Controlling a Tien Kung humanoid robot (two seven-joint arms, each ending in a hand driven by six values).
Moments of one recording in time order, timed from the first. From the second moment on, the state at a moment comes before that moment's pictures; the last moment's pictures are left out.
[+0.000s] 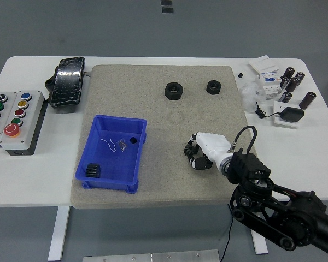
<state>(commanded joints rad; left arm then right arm) -0.06 0.11 -1.62 -0.18 1.90 -0.07 0.16 0.44 -0.27 0.62 1.46 -1.95 -0.06 -0.62</state>
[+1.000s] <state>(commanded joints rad) -0.06 0.11 -1.62 -0.18 1.91 -0.08 0.17 0.65 -0.09 0.44 1.40 -1.90 -0.07 -0.51</state>
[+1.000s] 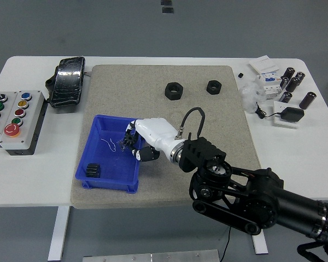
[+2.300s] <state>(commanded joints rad) -0.04 0.11 -1.64 -0.18 1.92 -0.07 0.16 0.12 -0.19 1.18 1.44 -1.39 -0.31 0.06</state>
